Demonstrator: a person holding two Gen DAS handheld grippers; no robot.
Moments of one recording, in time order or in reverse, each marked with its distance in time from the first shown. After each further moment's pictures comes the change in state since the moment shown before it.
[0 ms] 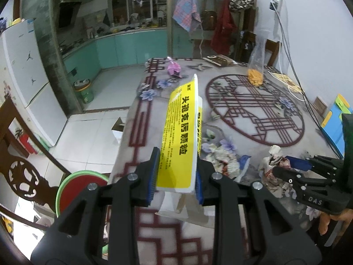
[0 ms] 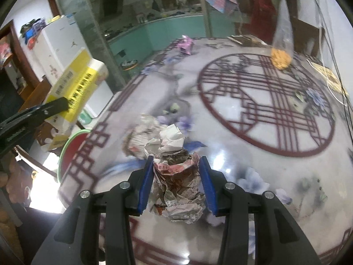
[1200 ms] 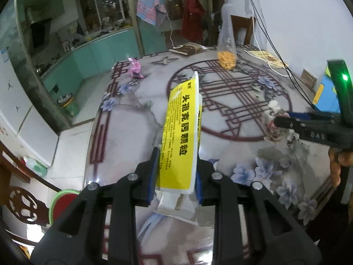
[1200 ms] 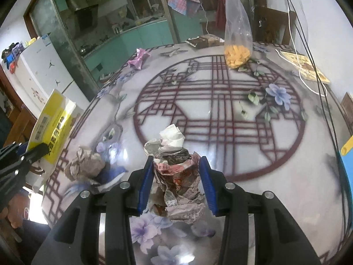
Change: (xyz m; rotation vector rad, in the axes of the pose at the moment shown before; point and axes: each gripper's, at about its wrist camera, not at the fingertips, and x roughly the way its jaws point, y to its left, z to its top) left arm 0.036 -0.100 0.014 0.176 0.049 -0.056; right arm -0.013 -0.138 0.024 0.133 -0.022 -0.084
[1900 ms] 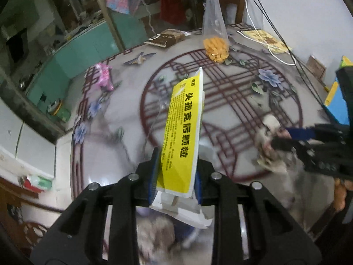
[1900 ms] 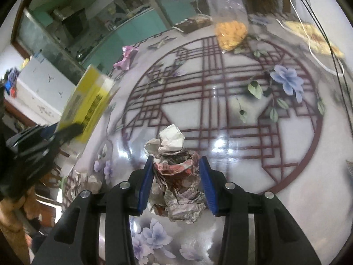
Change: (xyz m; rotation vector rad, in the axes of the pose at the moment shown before) left arm 0.084 -0.055 0.094 0.128 0.155 -0.009; right arm 0.041 -0.058 0.051 0.127 0.122 0.112
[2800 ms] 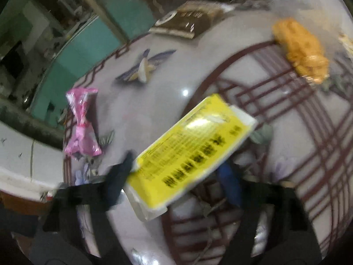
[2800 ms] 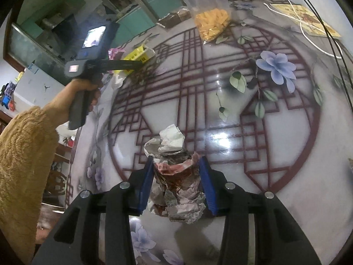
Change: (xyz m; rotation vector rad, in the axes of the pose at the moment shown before) left arm 0.241 0.040 0.159 0.093 0.170 0.185; right arm 0.011 -0.047 0.012 0.101 0.047 0.041
